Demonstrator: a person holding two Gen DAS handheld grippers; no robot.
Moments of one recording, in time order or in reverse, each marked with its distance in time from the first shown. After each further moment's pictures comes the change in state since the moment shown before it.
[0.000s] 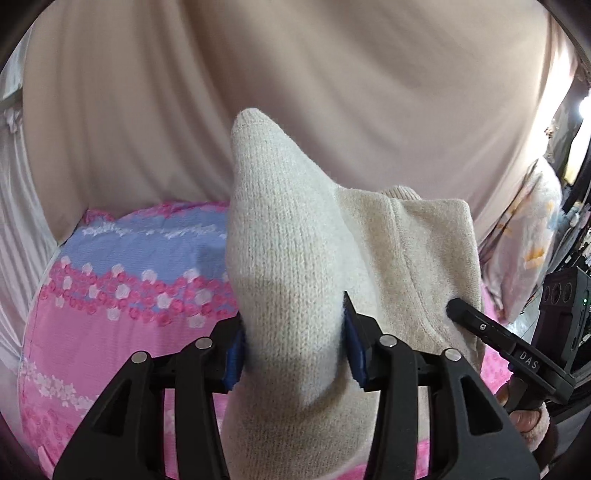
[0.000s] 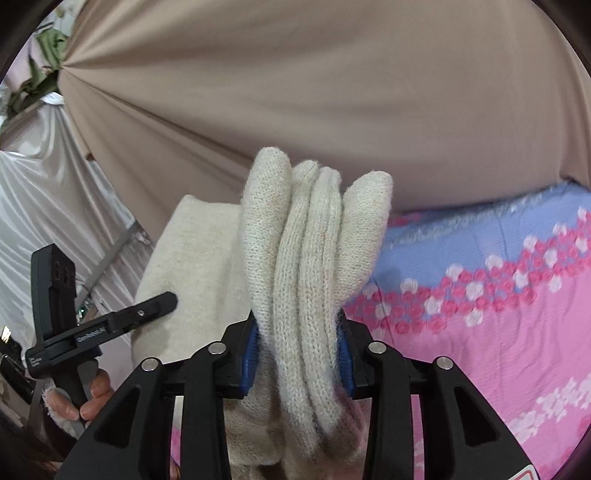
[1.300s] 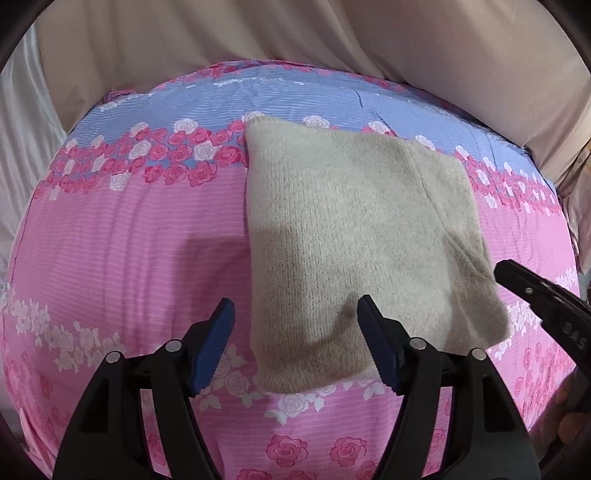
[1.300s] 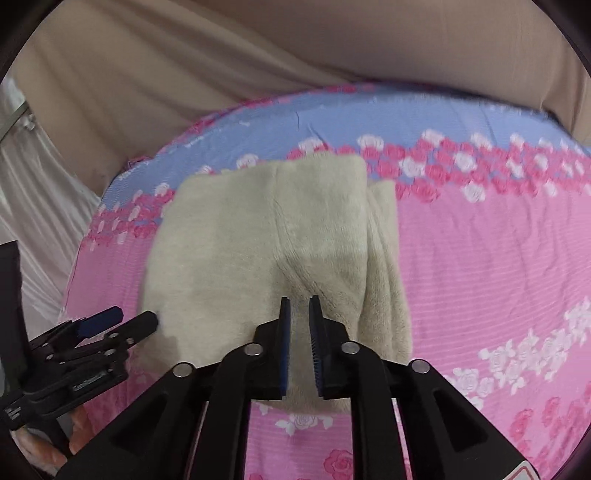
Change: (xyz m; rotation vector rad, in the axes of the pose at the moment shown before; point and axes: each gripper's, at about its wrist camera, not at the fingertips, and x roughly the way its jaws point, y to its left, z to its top) left arm 0.142 0.091 -0.145 -0.038 0.284 0.176; right arm 0.122 0.009 -0.111 -0.081 0.239 -0.404
